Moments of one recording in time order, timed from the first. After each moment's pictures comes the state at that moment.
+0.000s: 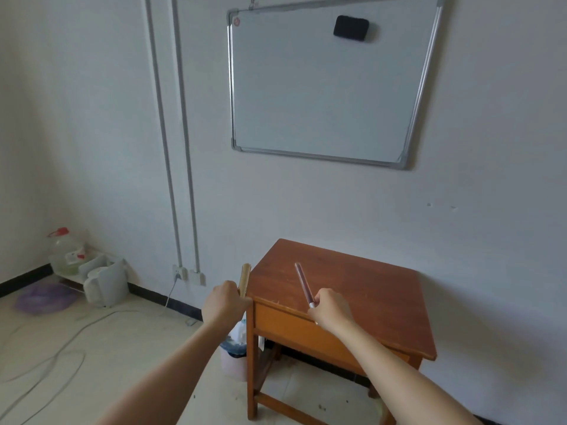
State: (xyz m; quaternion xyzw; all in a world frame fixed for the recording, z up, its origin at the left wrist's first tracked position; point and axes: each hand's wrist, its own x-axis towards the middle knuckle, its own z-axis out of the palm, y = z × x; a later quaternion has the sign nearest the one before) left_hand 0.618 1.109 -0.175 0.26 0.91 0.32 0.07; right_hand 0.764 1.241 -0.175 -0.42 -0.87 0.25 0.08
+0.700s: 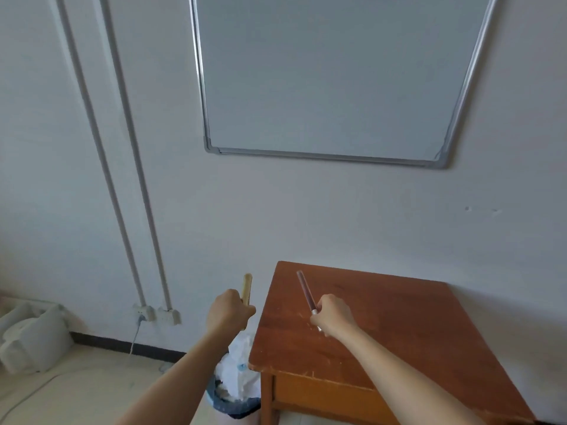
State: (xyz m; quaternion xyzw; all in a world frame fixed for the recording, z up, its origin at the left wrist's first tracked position) left_hand 0.374 1.258 -0.201 0.33 0.88 0.29 0.16; right_hand 0.546 1.357 -0.197 -0.52 -0.81 0.27 0.07
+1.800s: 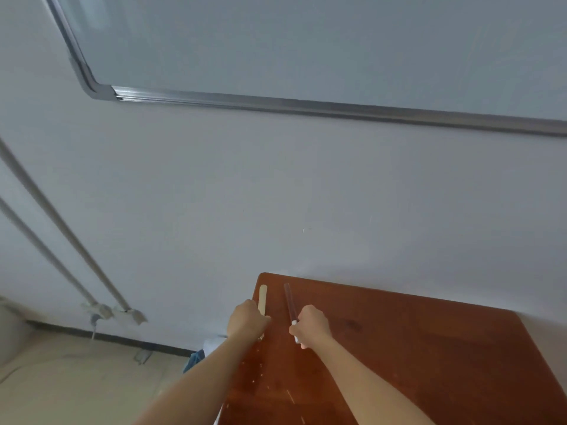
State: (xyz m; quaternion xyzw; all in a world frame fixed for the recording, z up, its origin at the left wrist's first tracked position) left_hand 0.295 1.536 -0.321 0.33 0.88 0.18 0.29; right_hand 0.411 1.598 -0.322 -0.55 -0.75 0.37 -0.04
